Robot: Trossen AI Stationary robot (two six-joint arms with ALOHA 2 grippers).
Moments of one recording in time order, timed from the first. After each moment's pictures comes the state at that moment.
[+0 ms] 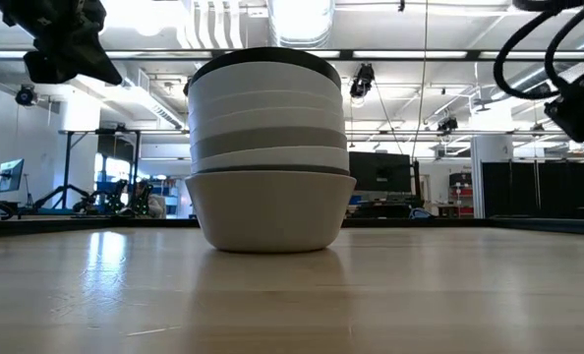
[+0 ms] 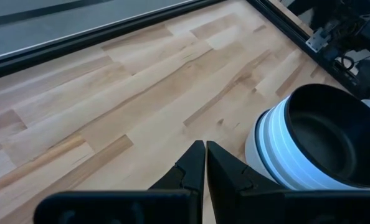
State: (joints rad) left arm 0.20 0.57 0.78 -0.90 -0.24 -0.61; right arm 0.55 1.32 0.69 -0.80 -0.27 1.46
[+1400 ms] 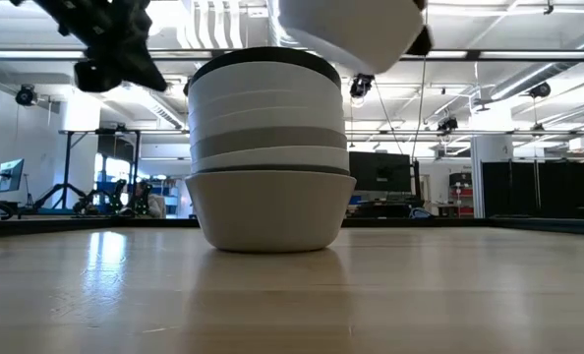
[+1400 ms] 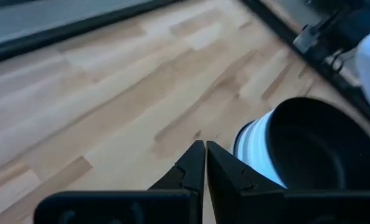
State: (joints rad) left arm 0.20 0.74 0.78 -0.65 -0.18 -0.62; right arm -0.03 1.55 1.57 -1.09 0.00 0.57
